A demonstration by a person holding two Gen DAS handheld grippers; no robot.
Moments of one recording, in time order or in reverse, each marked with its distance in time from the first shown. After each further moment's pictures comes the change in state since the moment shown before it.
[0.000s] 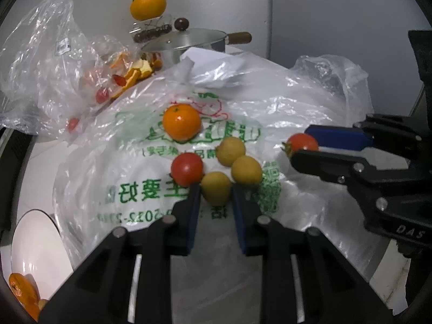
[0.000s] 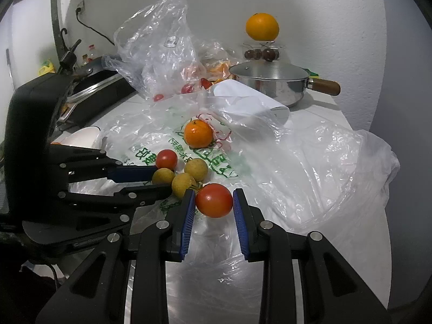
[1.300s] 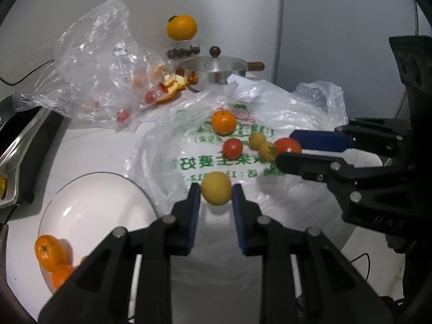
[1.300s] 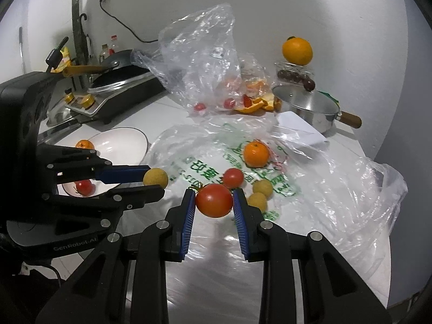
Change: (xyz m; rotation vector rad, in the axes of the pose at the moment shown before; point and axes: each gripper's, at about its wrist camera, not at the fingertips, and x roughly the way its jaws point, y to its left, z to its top) left arm -0.090 0.051 -0.045 -0.072 -0.116 -0.011; right arm -0.018 0.093 0.020 -0.107 -0.011 -0.013
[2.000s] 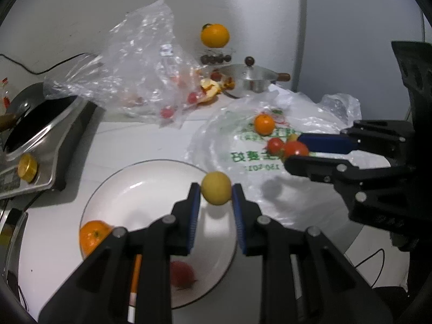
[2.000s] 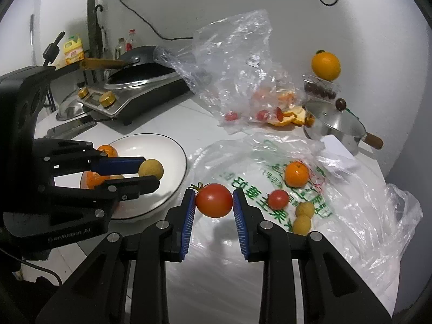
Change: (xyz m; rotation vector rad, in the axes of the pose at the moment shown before) left arm -0.037 0.062 -0.022 -0.055 -0.040 0.062; right arm 0.017 0.061 0.025 -0.071 0.000 0.026
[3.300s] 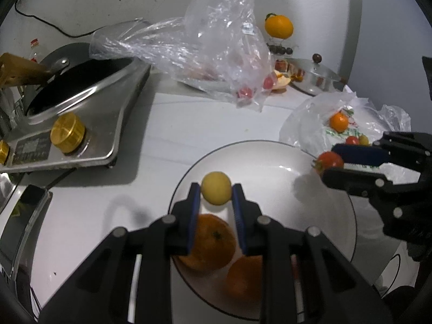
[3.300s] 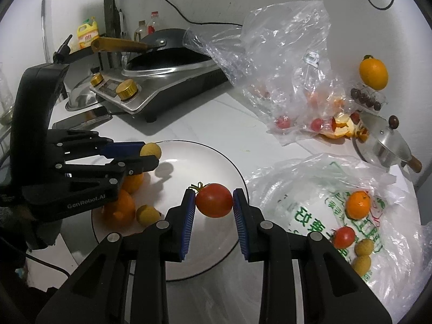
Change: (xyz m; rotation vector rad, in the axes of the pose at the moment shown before) left arm 0.021 0.109 -0.017 -0.118 0.053 0.112; right arm 0.069 0.056 0.036 -0.057 0.063 0.089
